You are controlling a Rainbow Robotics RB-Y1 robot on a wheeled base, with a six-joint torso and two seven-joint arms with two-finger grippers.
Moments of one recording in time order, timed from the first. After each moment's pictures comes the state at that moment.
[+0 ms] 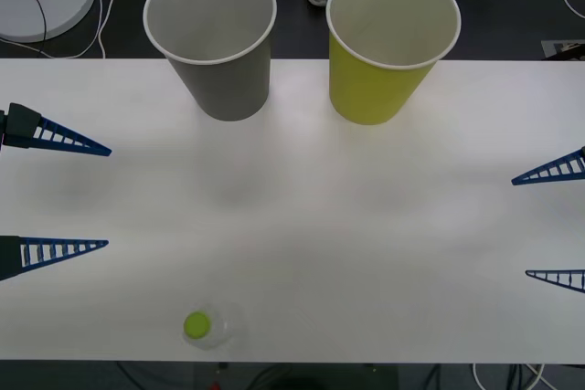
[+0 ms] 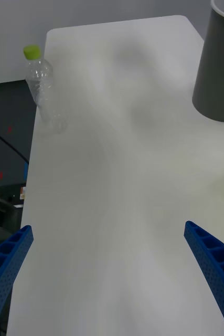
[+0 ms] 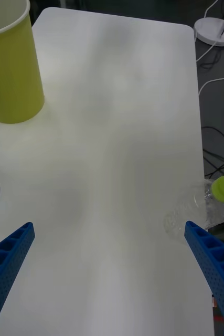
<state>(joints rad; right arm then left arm) 0.29 -1.21 -0.30 -1.87 0.97 -1.28 0.08 0.21 1.28 0.32 -2.09 -1.07 -1.16 0.27</state>
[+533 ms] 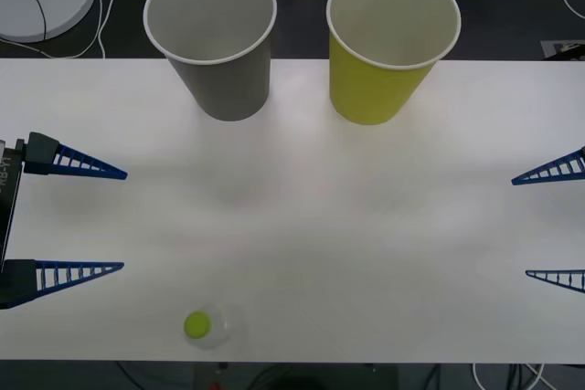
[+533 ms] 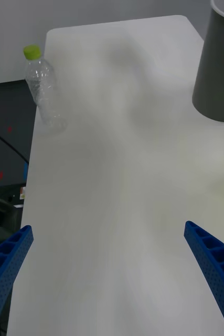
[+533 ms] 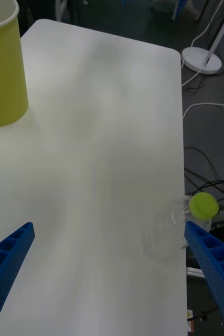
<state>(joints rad) 0.29 -1.21 -0.30 -1.87 0.97 -1.28 0.08 0.24 1.22 0.26 -2.08 -1.02 -1.16 0.25</state>
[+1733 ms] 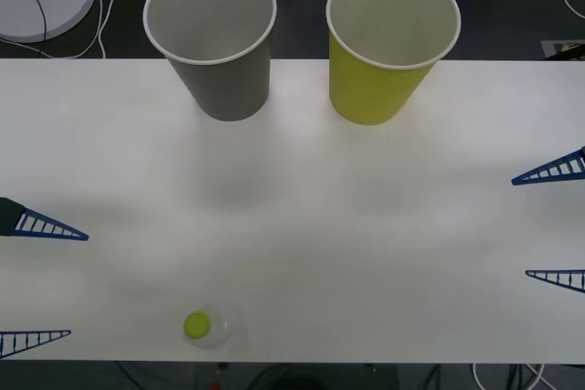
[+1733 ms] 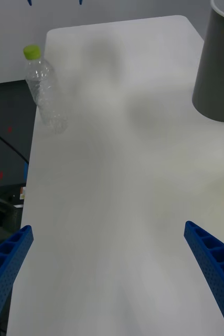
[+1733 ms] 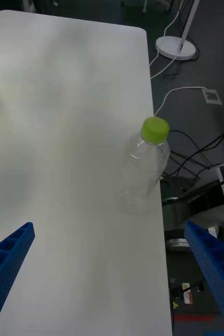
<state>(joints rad) 0.29 -1.21 -0.30 -1.87 0.97 -1.28 0.08 0.41 1.21 0.25 -1.86 -0.94 -1.31 -0.22</state>
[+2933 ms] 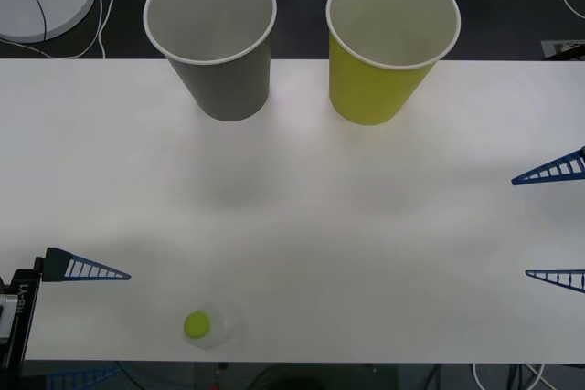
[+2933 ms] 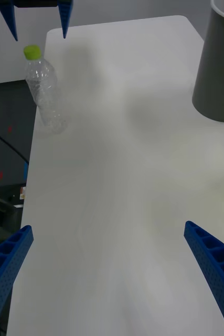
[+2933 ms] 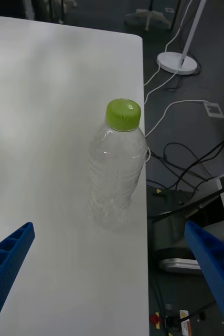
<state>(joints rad) 0.29 -1.21 -0.30 -1.87 0.97 -1.28 0.08 0.43 1.02 0.10 -1.84 -1.04 -1.25 -0.36</state>
